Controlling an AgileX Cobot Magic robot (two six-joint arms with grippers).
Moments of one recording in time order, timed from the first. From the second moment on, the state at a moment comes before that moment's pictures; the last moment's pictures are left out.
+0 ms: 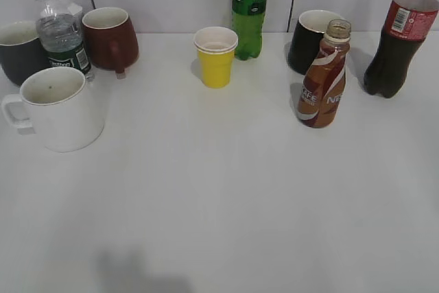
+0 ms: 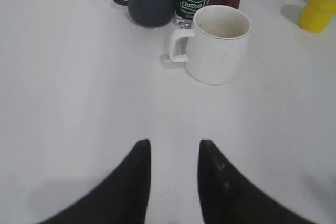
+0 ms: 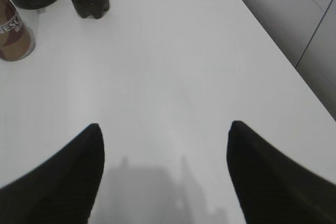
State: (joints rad) left arm 0.01 -0.01 -0.52 -0.06 1.06 0.00; right arm -0.04 -0.01 -0.50 -0.11 1.04 0.16
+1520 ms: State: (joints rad) left arm -0.18 1.15 -0.19 -0.12 -0.63 0.05; right arm -0.04 -0.01 -0.50 -0.11 1.04 0.16
